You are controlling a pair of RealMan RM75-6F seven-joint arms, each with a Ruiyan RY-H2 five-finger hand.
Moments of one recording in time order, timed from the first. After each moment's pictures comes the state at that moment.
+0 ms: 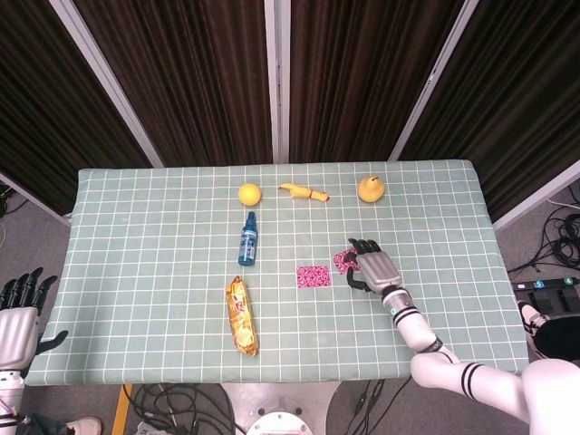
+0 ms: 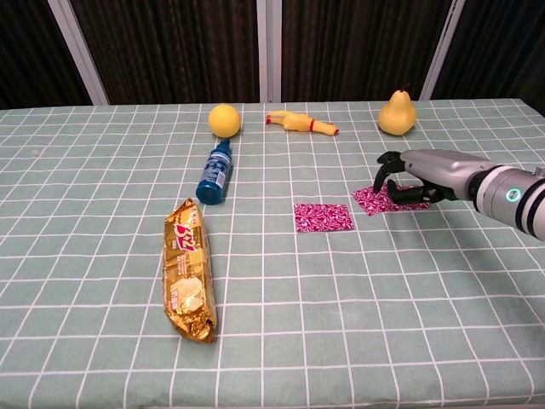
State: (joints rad) left arm -0.02 -1.22 -0.04 -1.54 1.41 1.50 0.16; right arm 0.71 -1.68 0.15 -1.20 -1.01 0.78 -0.26
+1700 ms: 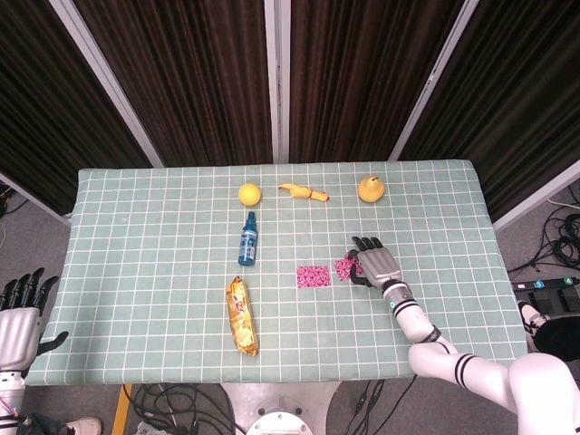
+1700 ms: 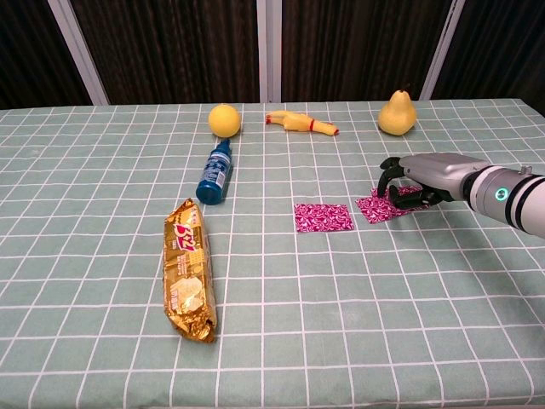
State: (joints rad) left arm -0.02 -1.21 -0.04 -1.58 1.42 1.50 0.20; right arm 0.75 -1.72 0.13 -1.08 -0.99 0.71 -0.29
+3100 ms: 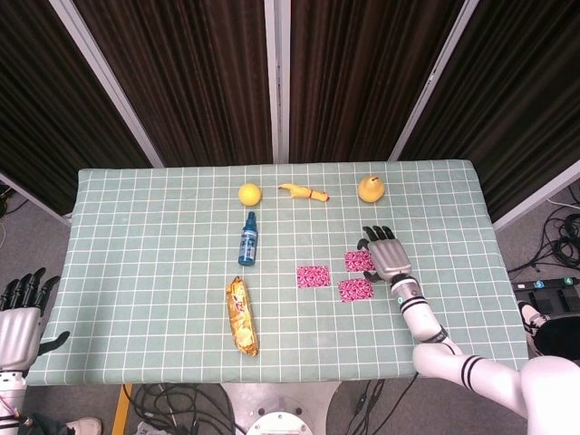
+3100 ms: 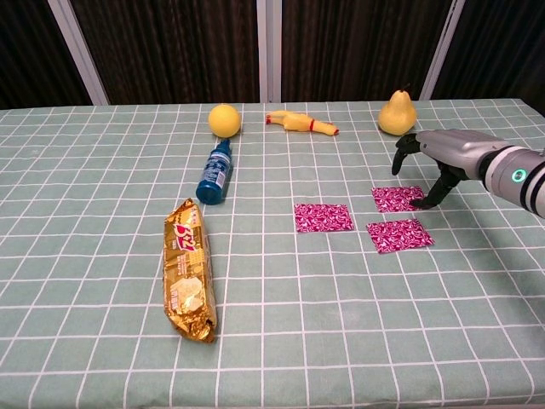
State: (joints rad) left arm -0.02 -1.21 -0.04 -1.58 1.42 1.51 0.20; right arm 0.73 -1.69 0.17 -1.11 -0.96 0.79 -0.33
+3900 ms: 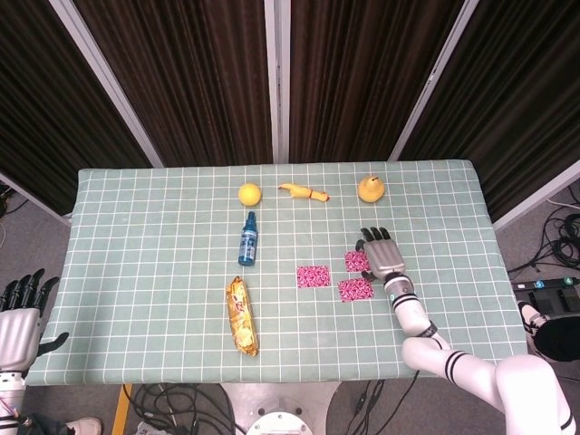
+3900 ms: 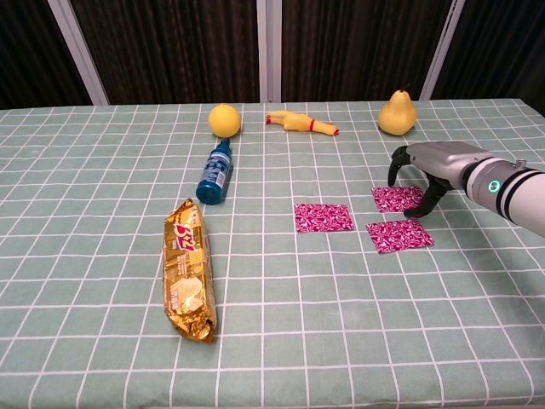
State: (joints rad) left arm -0.02 -1.21 -0.03 -1.57 1.41 1.50 0.20; right arm 0.76 -1.79 0.18 -0.96 -0.94 0.75 -0.35
